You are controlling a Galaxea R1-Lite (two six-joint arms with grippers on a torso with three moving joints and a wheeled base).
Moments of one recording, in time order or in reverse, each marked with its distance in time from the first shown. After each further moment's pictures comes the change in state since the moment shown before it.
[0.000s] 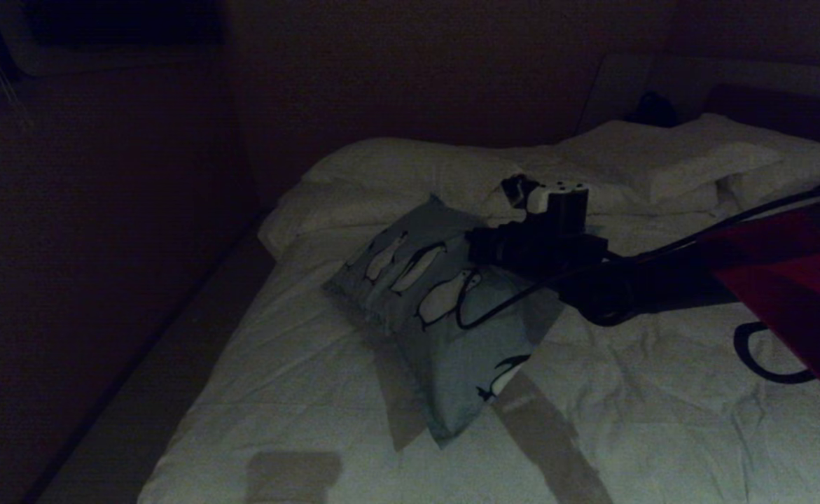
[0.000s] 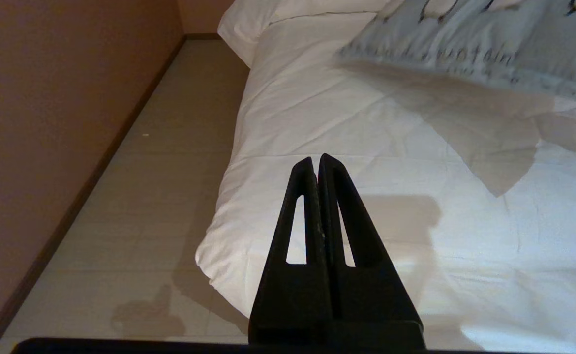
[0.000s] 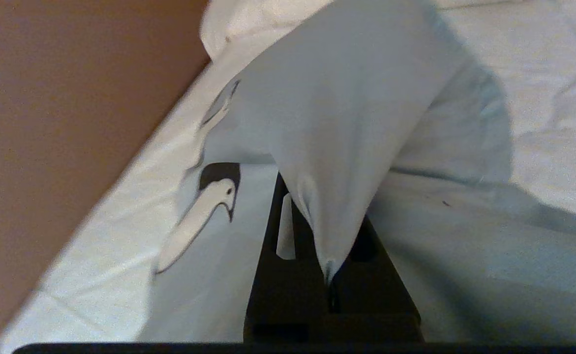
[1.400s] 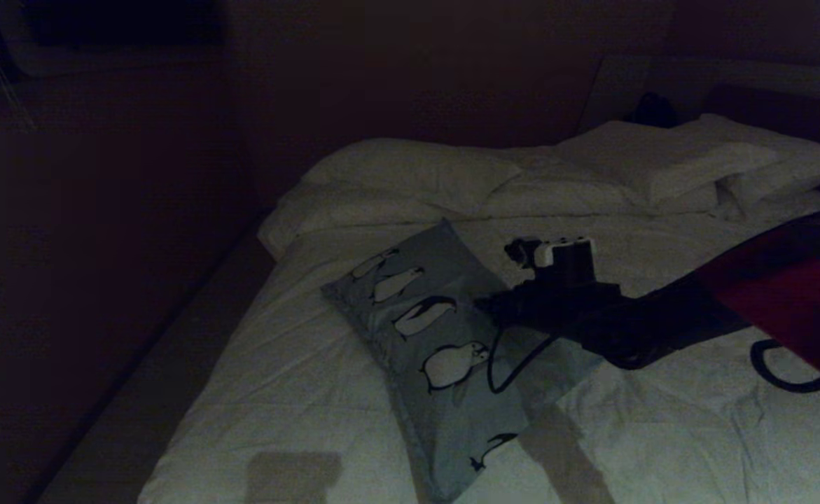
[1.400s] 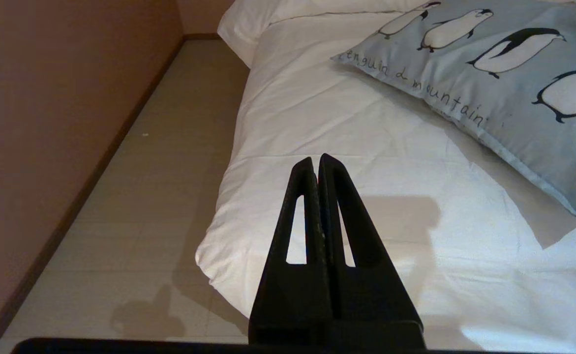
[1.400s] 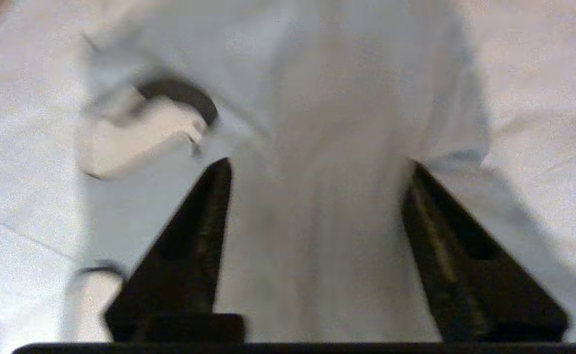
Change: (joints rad) left arm 0.000 0.000 0.000 -0.001 0.000 0.000; right arm -0.029 -0.056 0.293 0.037 -0.022 -0.125
